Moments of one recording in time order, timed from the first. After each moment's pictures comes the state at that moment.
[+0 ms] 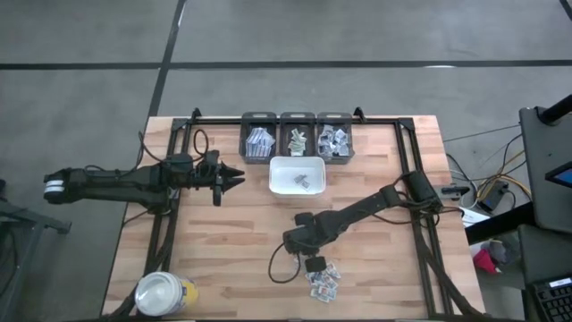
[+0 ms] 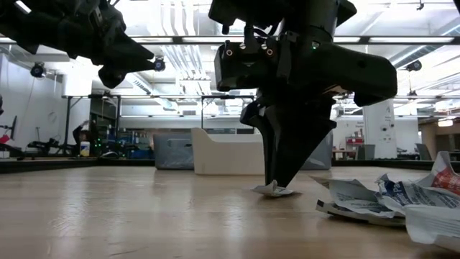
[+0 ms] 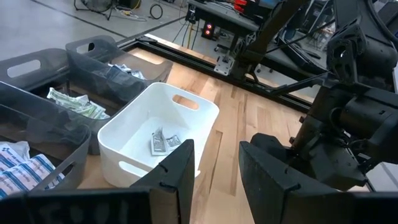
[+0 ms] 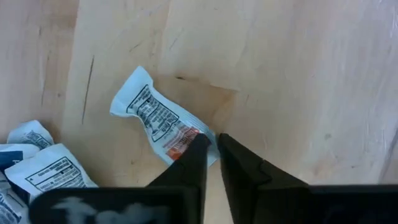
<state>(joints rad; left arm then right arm) 0.15 0.64 0.35 0.11 0.01 -0.31 0.32 2.12 1.46 -0.66 -0.03 0.14</state>
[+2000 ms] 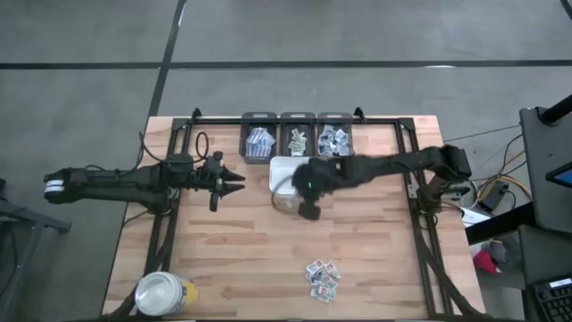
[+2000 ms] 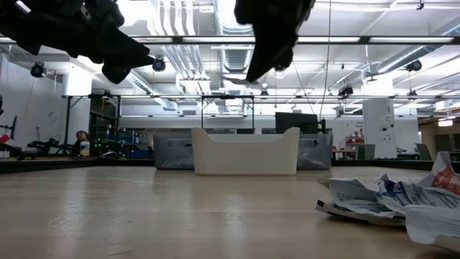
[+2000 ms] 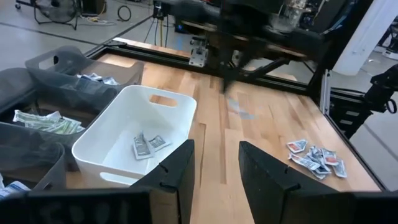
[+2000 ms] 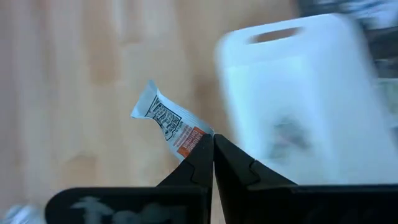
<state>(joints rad) 0.15 0.64 0.35 0.11 0.12 -0.17 0.06 1.73 1.45 -0.74 0.11 0.26</state>
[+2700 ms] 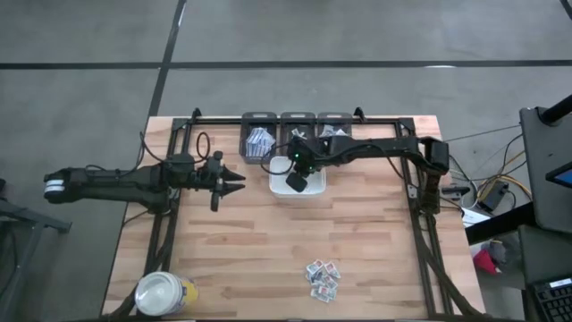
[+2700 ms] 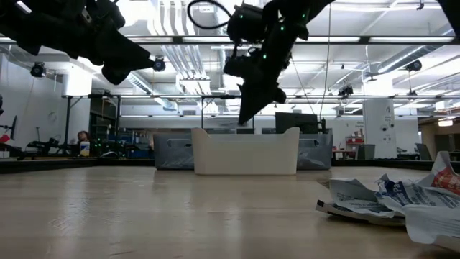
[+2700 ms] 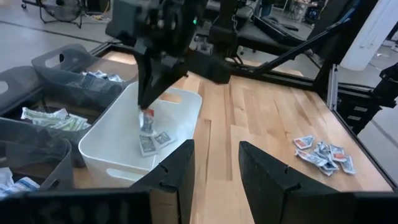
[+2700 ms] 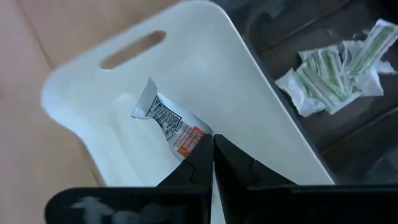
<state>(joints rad) 0.15 0.65 0.35 0.10 0.11 -0.15 -0.20 1.88 1.45 -0.63 0.12 0.33</state>
